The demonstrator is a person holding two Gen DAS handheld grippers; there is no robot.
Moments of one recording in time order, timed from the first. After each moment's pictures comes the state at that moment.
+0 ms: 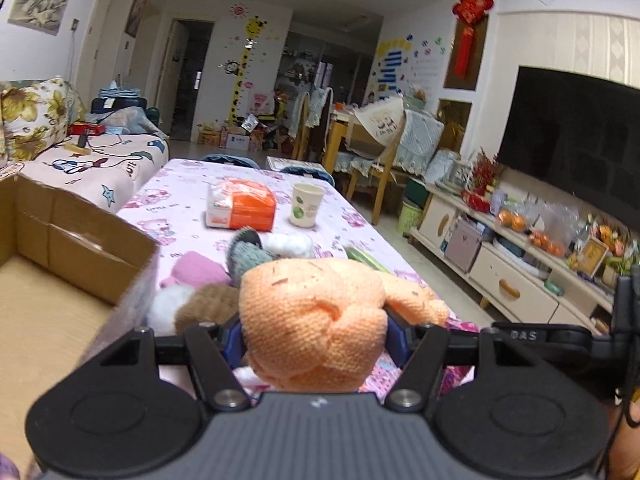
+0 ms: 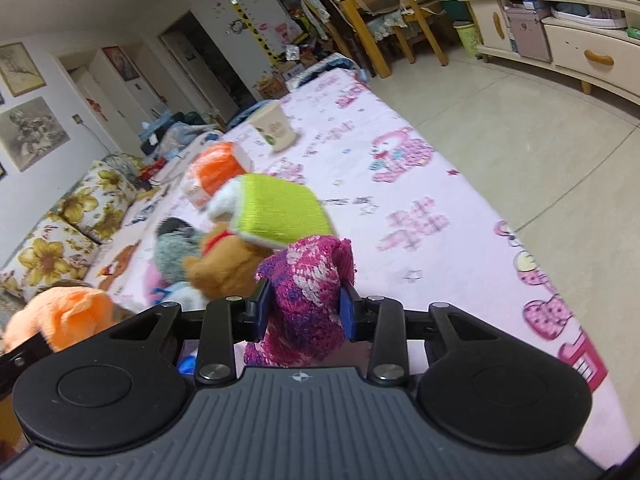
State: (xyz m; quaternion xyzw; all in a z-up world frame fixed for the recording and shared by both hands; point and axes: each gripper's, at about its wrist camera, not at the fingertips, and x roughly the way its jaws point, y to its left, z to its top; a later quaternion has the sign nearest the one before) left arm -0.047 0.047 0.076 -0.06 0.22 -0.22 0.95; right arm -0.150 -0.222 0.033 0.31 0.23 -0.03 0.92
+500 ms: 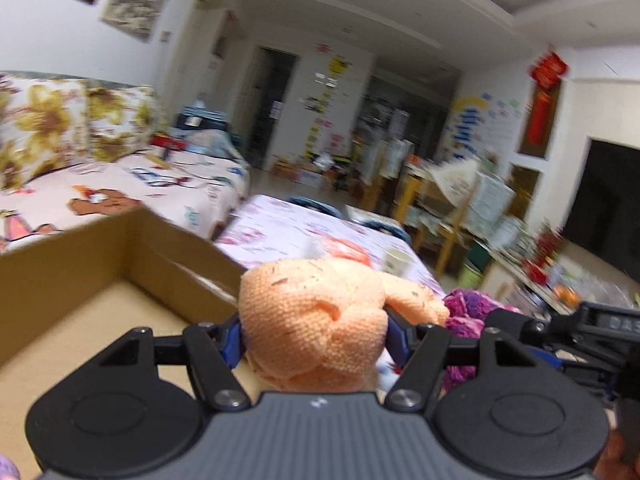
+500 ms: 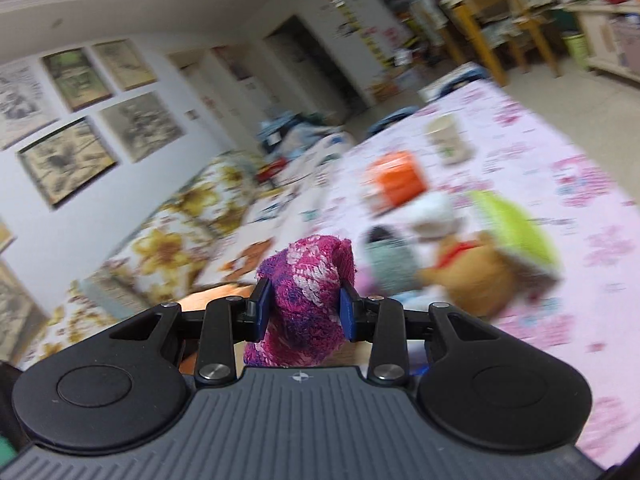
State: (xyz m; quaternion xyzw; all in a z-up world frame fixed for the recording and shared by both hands) left arm -0.047 0.139 0.100 -0.13 0.17 -0.10 0.97; right arm -0.110 -0.125 0.110 0.31 0.18 0.14 0.92
